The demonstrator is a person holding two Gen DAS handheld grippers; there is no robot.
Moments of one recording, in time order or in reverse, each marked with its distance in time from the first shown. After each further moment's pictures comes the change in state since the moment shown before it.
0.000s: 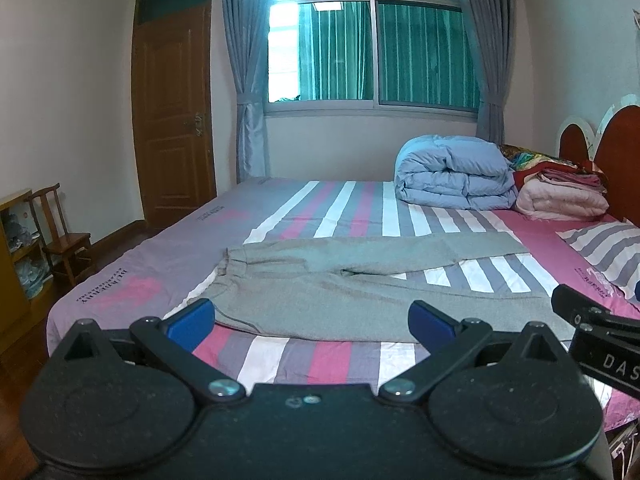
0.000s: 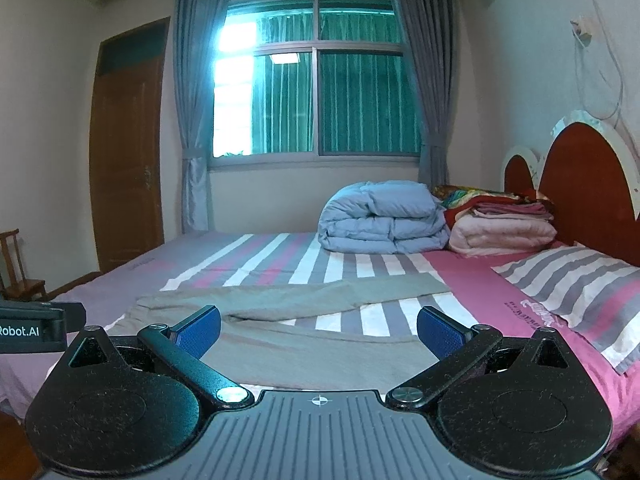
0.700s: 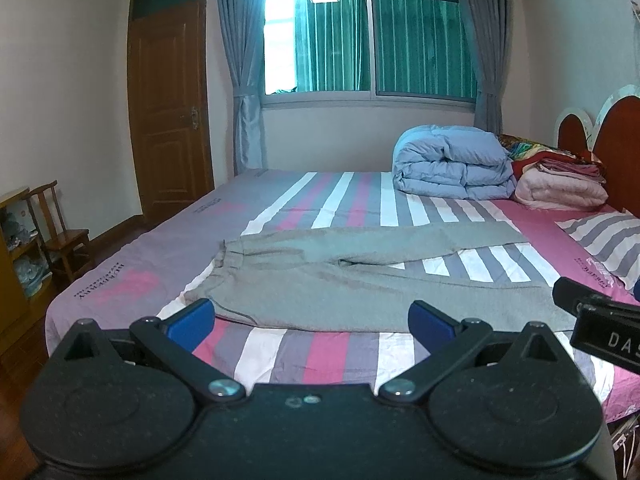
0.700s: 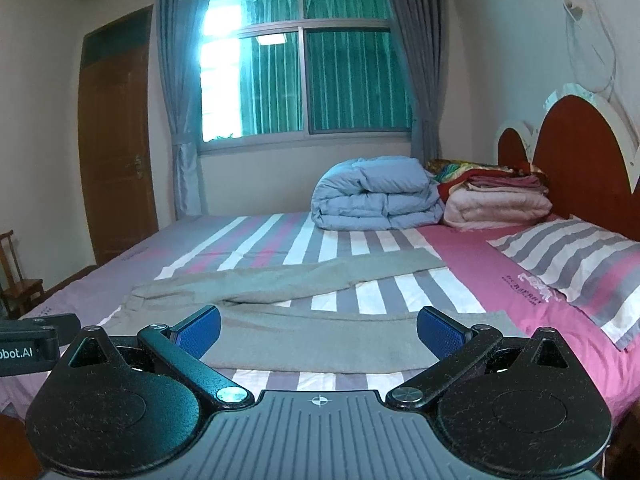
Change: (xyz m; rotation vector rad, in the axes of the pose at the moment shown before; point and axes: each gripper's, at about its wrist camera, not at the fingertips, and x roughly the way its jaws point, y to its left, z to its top) left arm 0.004 -0.009 -0.002 0.014 0.029 0.001; right arm 0.013 -0.006 0.000 0.049 0.070 -0.015
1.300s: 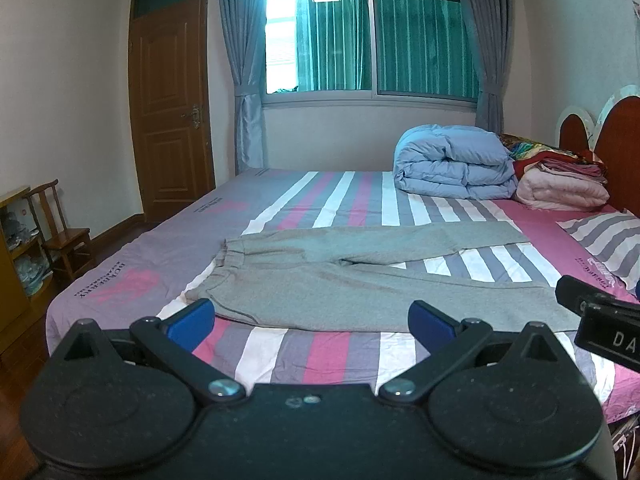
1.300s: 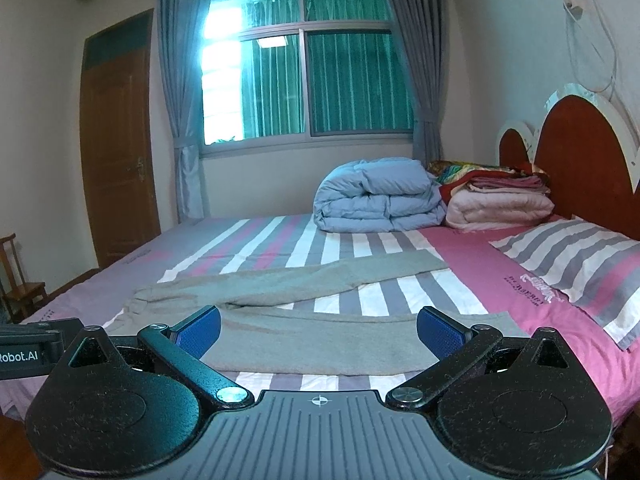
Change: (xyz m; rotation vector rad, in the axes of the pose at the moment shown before) left arm 0.005 0.001 0.003 -0.002 0.004 0.003; right arm 0.001 0.000 -0.003 0.003 -0.008 0.007
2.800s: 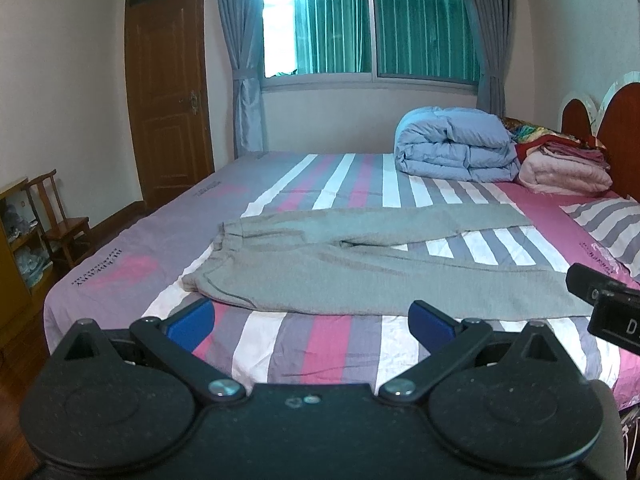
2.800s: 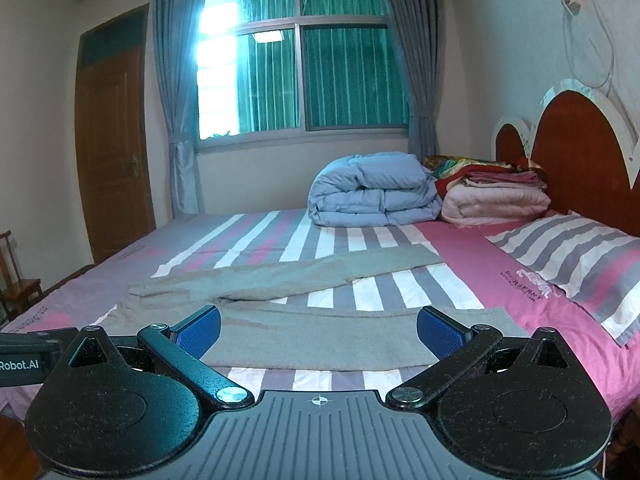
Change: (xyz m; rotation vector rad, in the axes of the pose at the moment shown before) left arm 0.014 -0.002 -0.010 0.008 0.056 0.002; right arm 0.007 -0.006 -0.004 0.001 0.017 -0.012
